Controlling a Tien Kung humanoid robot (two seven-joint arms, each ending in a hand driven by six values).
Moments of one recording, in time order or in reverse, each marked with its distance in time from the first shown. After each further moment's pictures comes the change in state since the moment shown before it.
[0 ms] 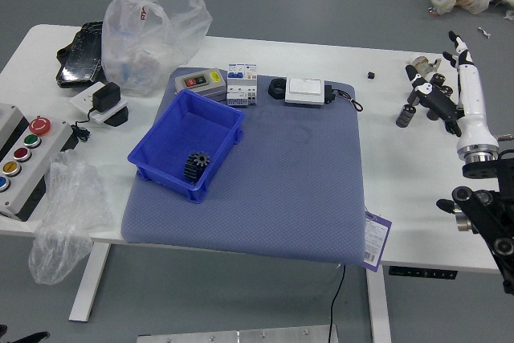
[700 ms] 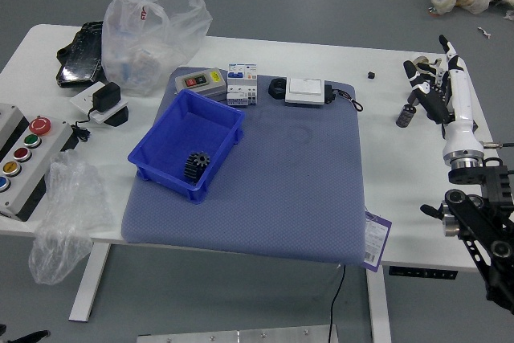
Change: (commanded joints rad) left arm -0.006 0.020 0.084 0.010 -0.087 -0.002 -0.040; right arm -0.035 0.021 -0.035 0.069 0.142 0.040 0.007
